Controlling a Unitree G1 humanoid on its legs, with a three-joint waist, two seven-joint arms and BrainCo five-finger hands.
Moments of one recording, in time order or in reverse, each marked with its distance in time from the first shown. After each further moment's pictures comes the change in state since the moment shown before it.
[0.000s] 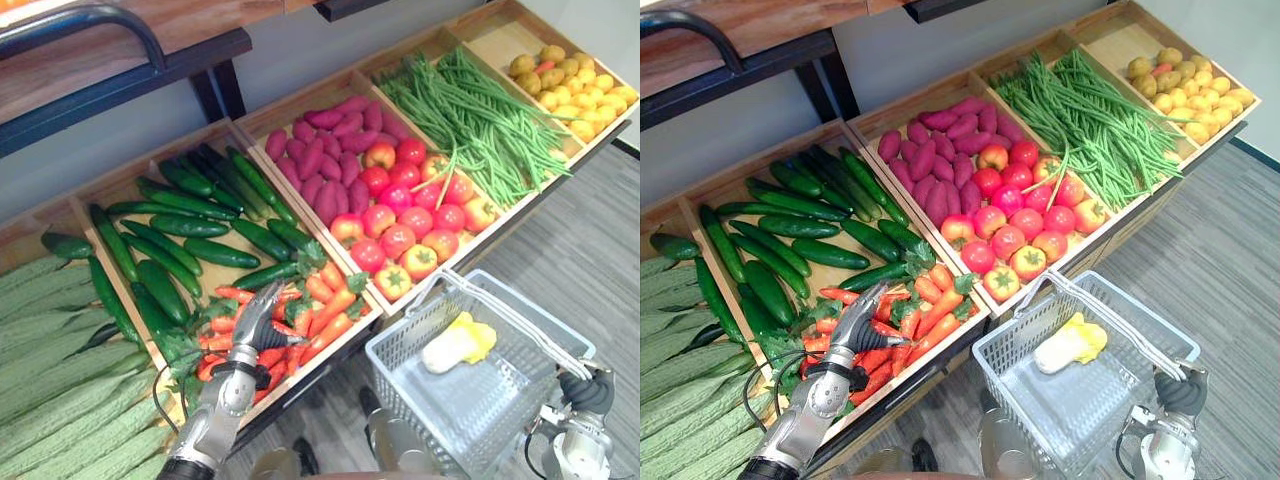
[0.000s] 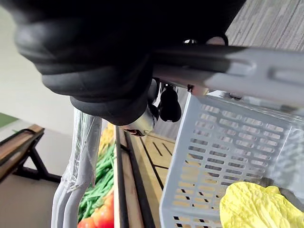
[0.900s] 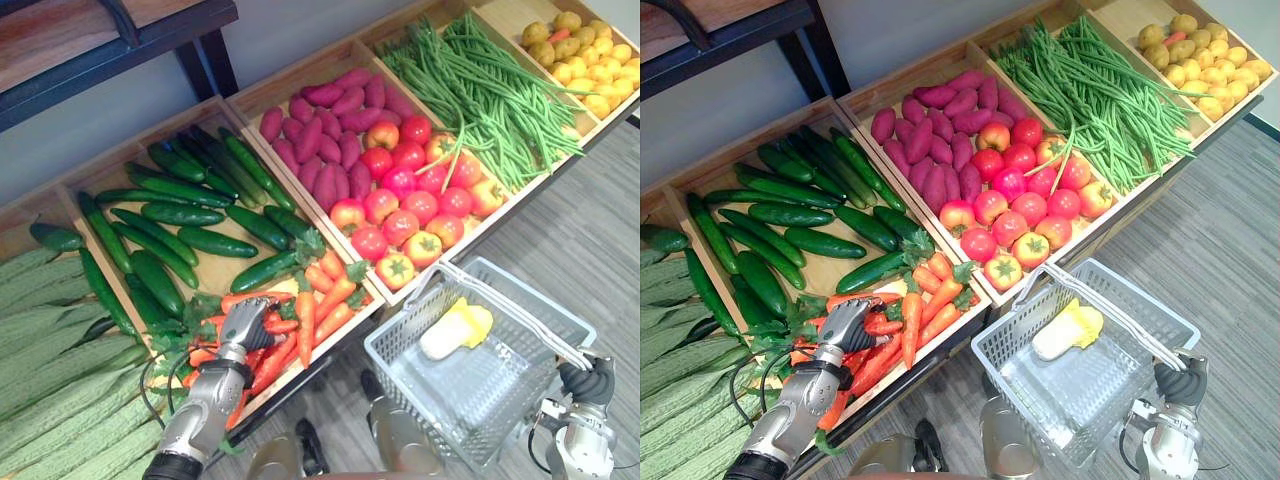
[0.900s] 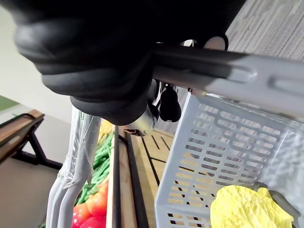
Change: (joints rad) left arm -0.039 -0.008 0.062 0.018 0.091 0.044 0.000; right arm -0.002 -0.032 0.016 0.000 0.001 -0.029 0.001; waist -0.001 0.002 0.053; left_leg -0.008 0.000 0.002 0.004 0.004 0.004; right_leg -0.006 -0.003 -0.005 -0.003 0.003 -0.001
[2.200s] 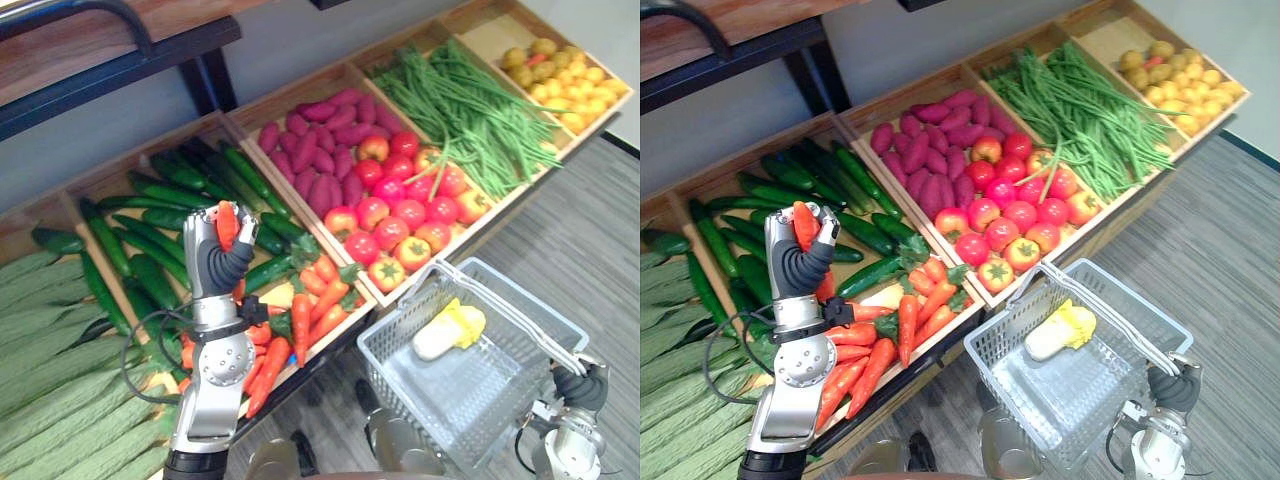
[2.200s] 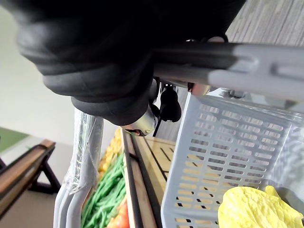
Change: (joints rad) left arm -0.020 -0.243 -0.080 -0.567 -0.443 -0.079 0.221; right arm -0.034 0.142 0.039 -0.125 -0.012 0.000 -0.007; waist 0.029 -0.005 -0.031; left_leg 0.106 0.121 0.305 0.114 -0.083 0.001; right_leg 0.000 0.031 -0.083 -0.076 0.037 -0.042
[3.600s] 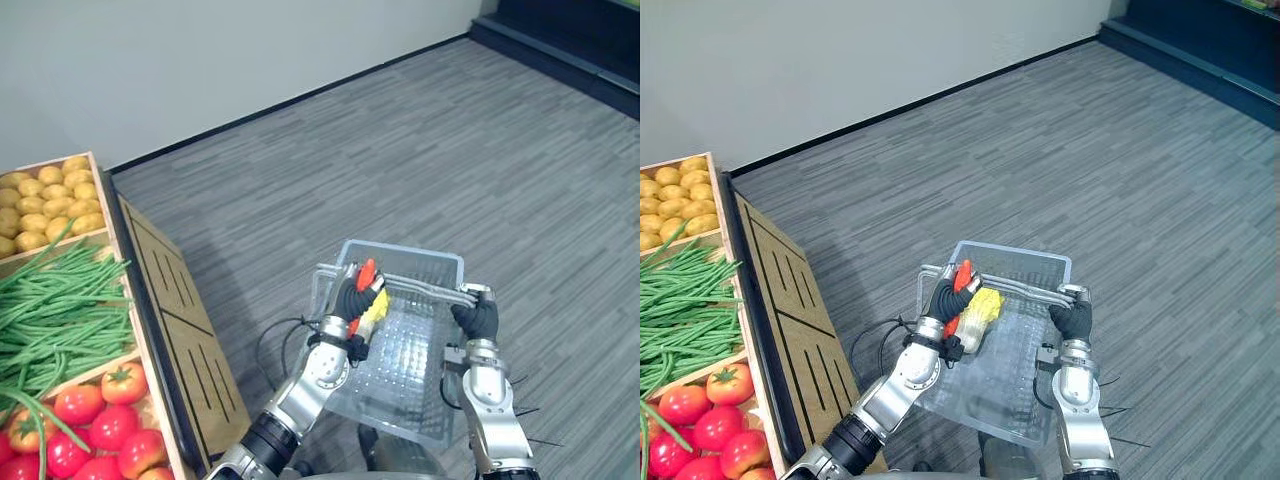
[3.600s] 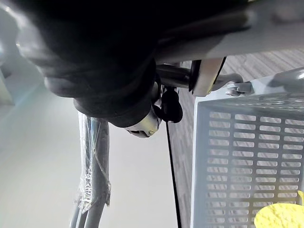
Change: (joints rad) left arm -0.132 -0.045 -0.310 0.728 -0.098 0.033 -0.091; right arm -0.177 -0.031 0.364 0.016 -0.116 0.023 -0.021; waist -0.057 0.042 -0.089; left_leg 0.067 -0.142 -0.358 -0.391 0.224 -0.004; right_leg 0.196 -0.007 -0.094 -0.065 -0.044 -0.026
